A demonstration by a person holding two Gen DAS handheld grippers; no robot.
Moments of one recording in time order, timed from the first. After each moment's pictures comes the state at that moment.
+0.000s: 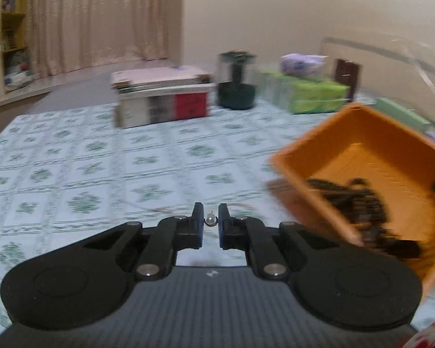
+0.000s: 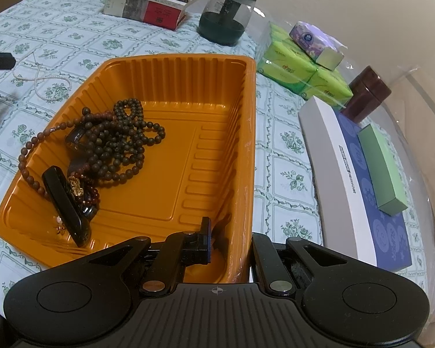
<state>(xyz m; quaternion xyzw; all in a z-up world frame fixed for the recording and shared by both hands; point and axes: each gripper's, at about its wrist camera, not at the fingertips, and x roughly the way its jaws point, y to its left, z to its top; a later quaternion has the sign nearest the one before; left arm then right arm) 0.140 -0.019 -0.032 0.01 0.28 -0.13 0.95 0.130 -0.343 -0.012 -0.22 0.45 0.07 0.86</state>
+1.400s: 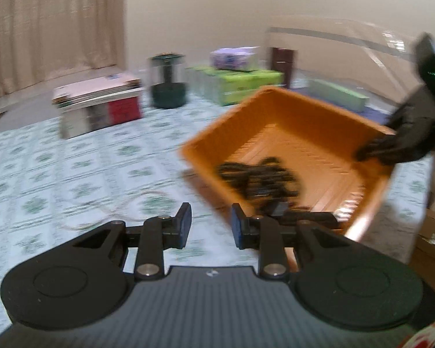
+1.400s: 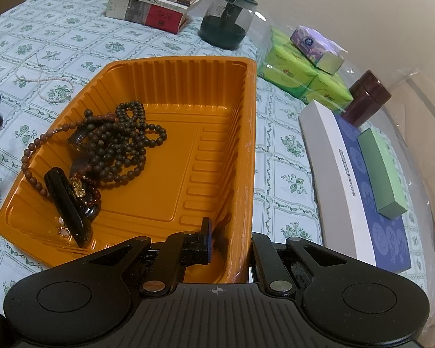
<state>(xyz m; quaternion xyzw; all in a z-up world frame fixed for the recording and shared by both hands) 0.091 -0.063 -0.023 0.05 0.28 -0.20 0.94 0.128 -0.343 -0.011 -0.22 0.44 0.07 0.87</state>
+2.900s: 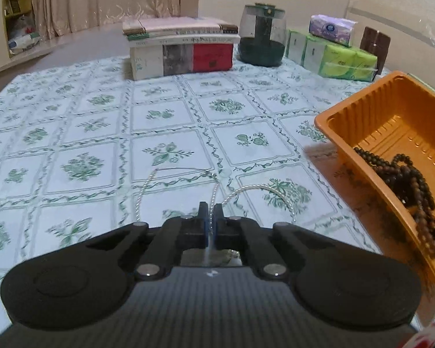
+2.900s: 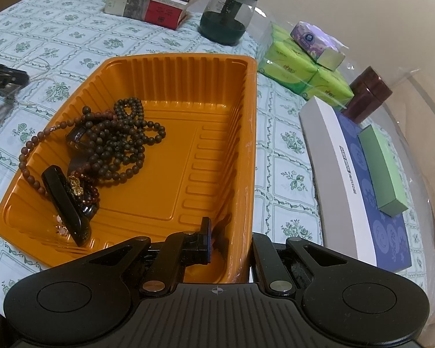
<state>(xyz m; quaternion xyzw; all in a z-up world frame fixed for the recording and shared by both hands) 0.188 0.006 -0.073 0.01 0.36 -0.09 0.93 0.131 -0.343 -0.013 -0.22 0.45 0.07 0.86</state>
